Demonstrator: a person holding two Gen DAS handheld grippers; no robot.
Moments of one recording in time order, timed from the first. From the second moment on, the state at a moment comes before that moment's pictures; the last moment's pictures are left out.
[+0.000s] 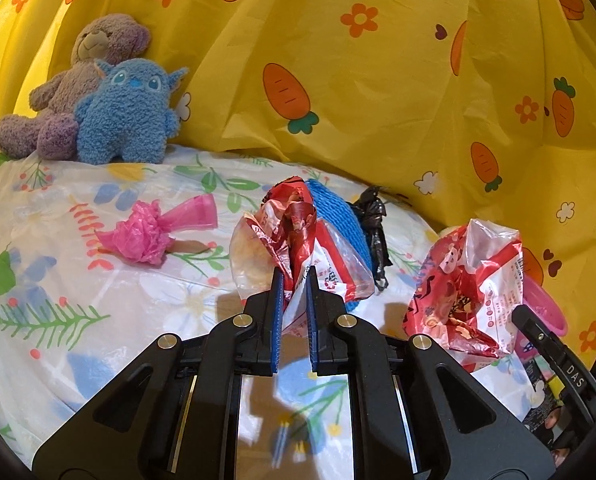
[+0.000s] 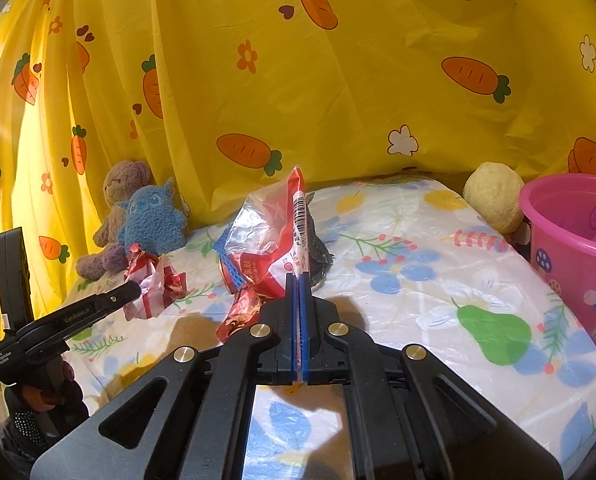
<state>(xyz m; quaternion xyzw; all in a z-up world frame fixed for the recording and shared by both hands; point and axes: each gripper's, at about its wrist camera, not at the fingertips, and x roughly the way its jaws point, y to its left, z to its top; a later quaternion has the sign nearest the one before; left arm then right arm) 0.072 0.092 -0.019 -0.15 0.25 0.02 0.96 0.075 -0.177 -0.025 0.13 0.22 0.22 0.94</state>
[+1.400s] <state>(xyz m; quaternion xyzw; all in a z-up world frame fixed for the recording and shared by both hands) 0.116 -0.104 0.038 -0.03 0.23 -0.17 0.96 0.058 -0.307 0.018 0.16 0.12 0.06 0.98</state>
